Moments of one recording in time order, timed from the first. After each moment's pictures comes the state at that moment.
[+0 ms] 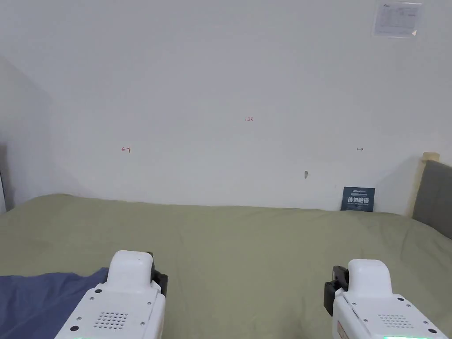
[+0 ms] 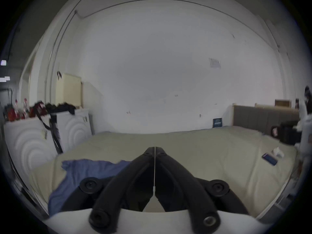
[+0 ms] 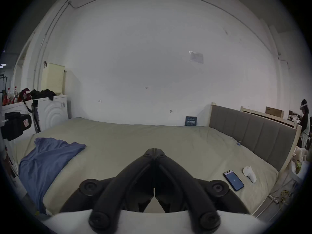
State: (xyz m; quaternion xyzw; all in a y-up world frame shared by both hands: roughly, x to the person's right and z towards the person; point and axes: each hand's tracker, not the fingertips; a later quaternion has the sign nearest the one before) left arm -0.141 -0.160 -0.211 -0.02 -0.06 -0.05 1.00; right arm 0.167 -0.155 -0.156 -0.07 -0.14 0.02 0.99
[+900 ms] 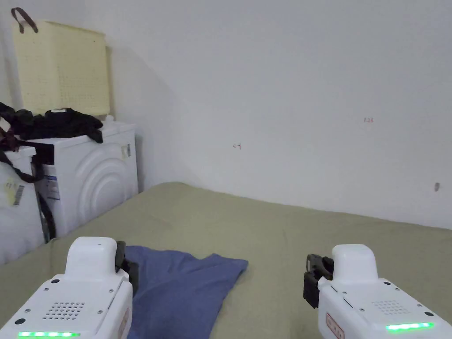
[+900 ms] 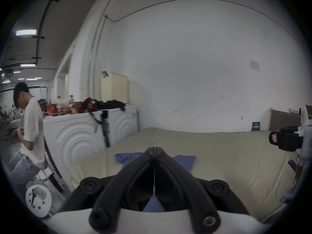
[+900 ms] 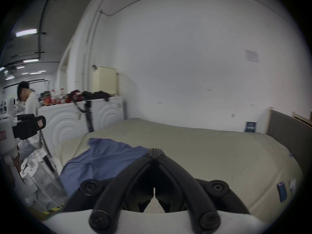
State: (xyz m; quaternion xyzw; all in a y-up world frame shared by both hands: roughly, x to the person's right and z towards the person) left arm -0.312 -0.127 -0.131 -0.05 0.13 -0.01 0.99; right arm -0.005 -0.135 -0.207 -0.08 0.16 0.01 0.98
